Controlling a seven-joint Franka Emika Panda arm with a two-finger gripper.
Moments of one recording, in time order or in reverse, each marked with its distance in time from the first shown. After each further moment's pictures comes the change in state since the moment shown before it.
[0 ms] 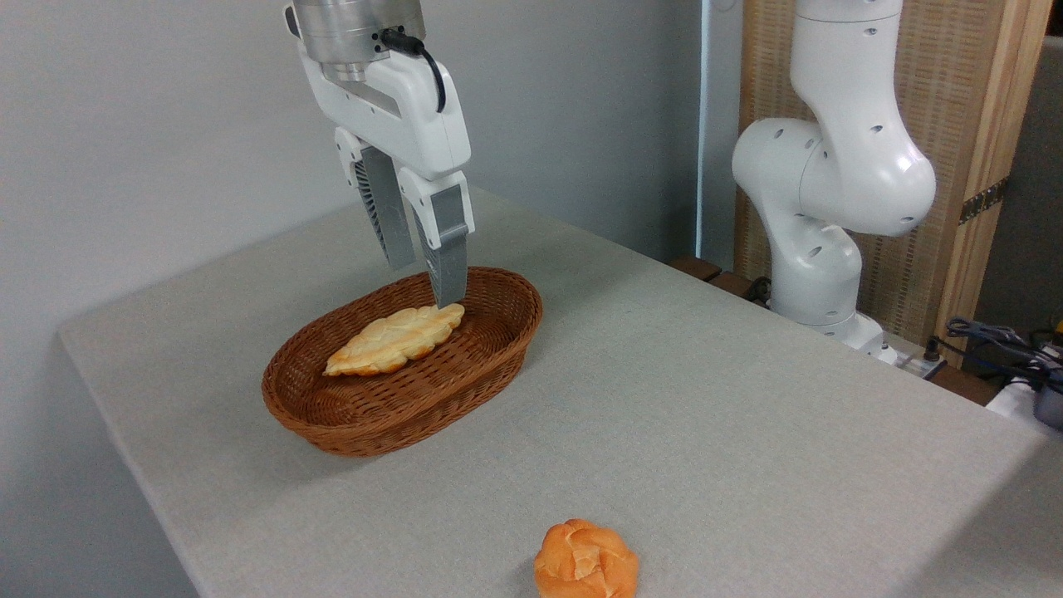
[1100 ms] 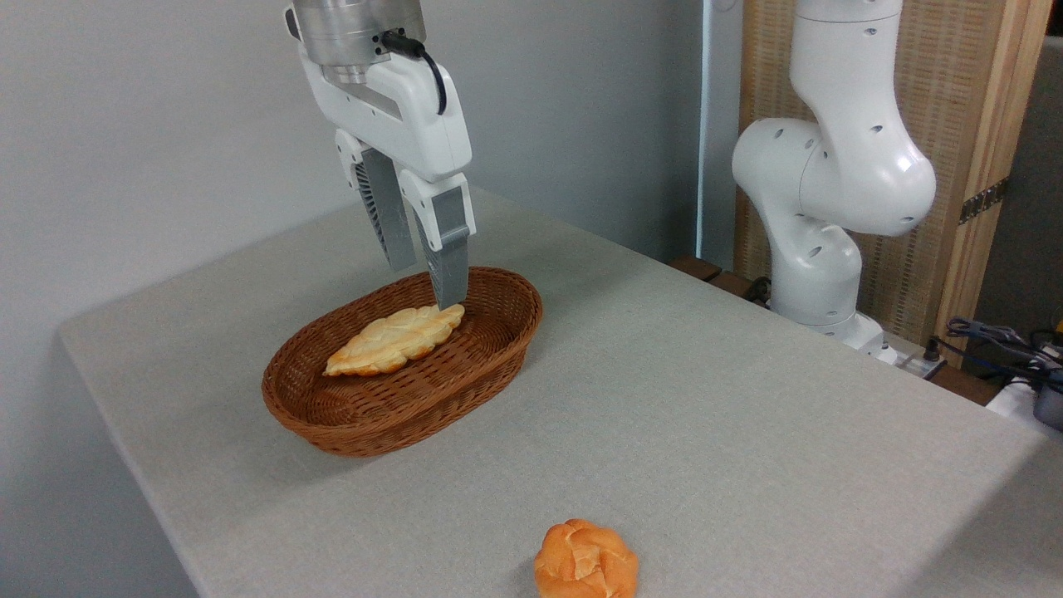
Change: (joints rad) arm 0.001 0.002 0.002 0.000 0.000 -0.001 0.000
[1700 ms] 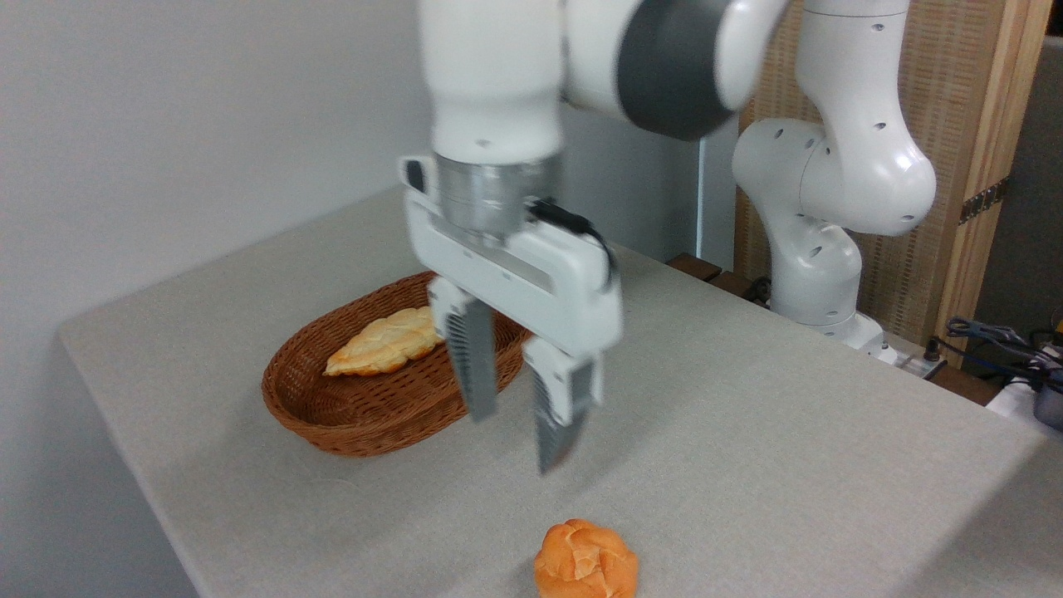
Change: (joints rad) arm 0.008 -0.074 0.245 -0.356 0.001 0.405 0.184
